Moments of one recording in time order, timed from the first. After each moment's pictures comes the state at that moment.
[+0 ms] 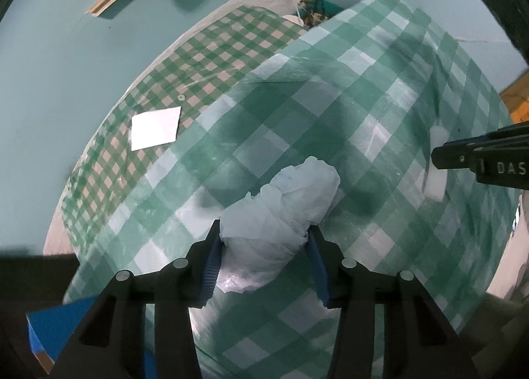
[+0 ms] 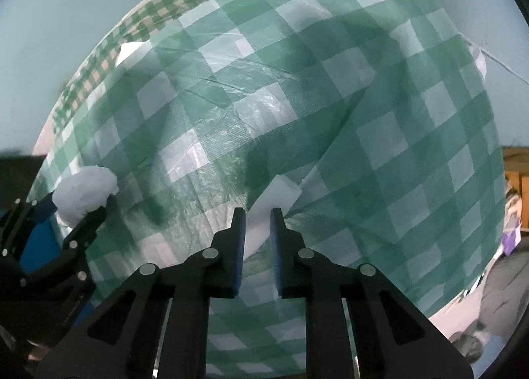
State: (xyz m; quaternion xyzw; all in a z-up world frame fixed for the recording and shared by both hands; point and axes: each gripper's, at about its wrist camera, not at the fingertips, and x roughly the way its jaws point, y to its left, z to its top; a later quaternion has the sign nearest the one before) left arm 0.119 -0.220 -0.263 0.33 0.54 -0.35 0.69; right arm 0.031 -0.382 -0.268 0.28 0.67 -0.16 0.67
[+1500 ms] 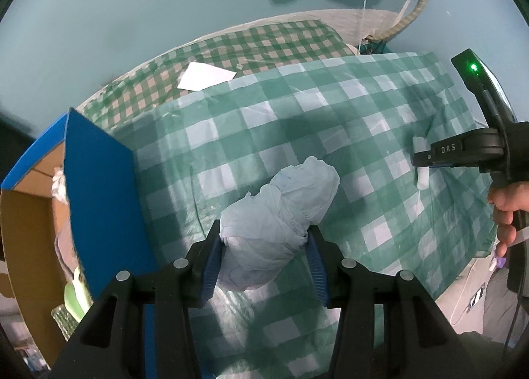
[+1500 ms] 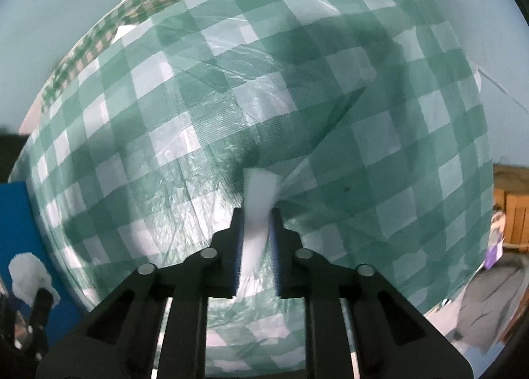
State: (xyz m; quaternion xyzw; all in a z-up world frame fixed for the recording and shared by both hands) left arm 0.073 -0.119 -0.212 0.16 0.59 -0.23 0.76; right arm 0.037 -0.372 -0.272 0.23 0.69 -0.15 0.67
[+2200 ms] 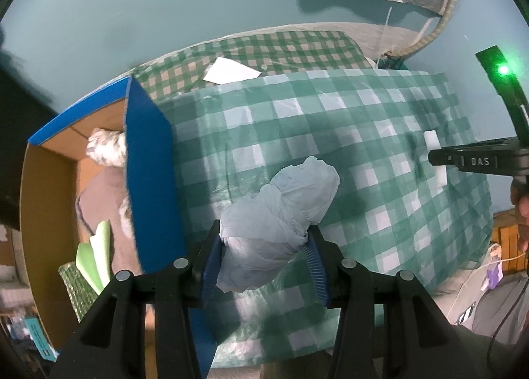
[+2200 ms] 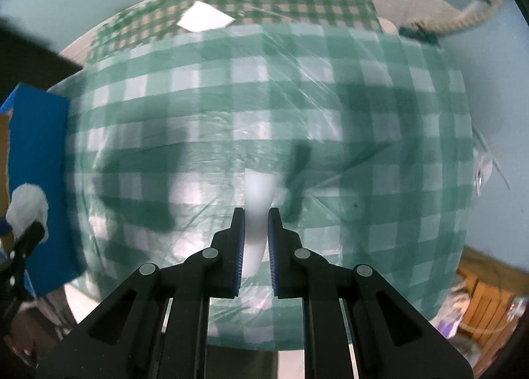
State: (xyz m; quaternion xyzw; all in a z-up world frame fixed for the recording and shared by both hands) left arm 0.054 -0.080 -0.183 0.13 0.60 -0.19 0.77; right arm 0.043 -0.326 -0.220 0.10 0.69 -0.02 0.72
